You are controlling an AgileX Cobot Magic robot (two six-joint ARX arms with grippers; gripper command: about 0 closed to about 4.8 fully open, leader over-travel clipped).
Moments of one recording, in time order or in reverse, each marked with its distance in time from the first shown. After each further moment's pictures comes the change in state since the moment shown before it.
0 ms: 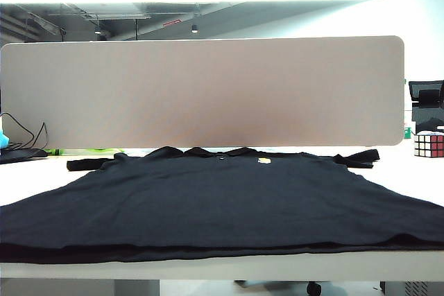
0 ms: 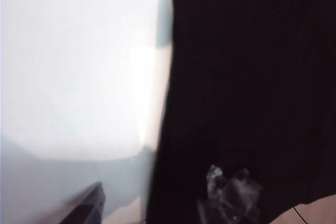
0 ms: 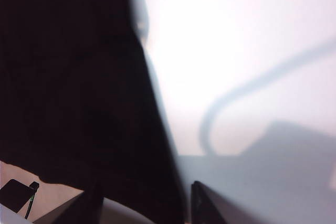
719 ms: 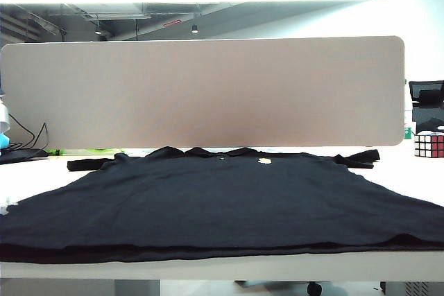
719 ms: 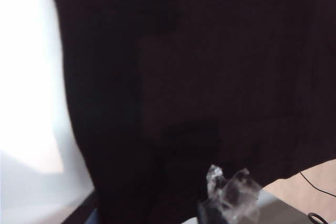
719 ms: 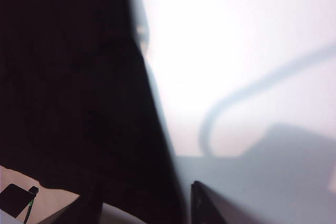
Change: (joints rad) left arm -0.152 0.034 0.016 -0.015 -0.016 0.000; right arm 0.000 0.000 -0.003 0.017 0.000 0.004
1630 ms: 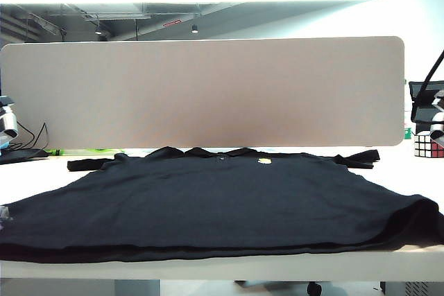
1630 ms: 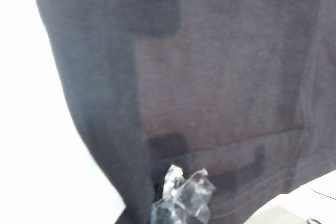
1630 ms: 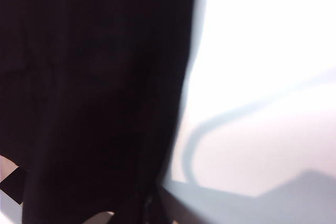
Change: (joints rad) left arm -0.005 0.047 -0.003 0.066 0.019 -0.005; right arm 0.087 0.080 -0.006 0.085 -0.043 0.008
